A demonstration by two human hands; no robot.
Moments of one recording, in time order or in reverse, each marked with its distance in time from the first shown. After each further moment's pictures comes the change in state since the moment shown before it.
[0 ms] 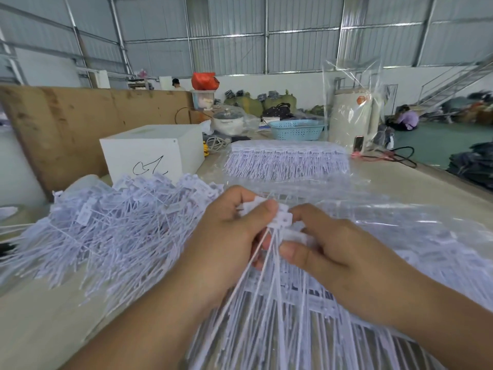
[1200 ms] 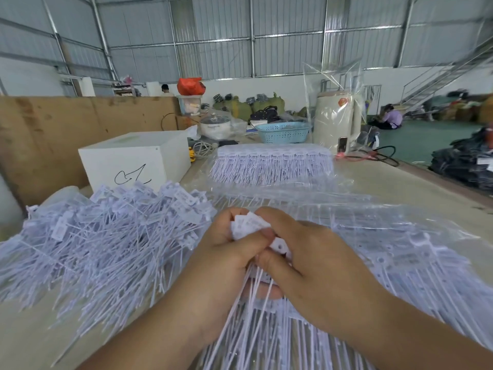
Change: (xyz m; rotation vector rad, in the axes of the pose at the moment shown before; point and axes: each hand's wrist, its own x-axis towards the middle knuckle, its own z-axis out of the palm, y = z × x) left_hand -0.015 -0.001 0.020 -0.191 -0.143 -0.104; right_hand 0.003 -0.010 0.011 -0.098 0.197 0.000
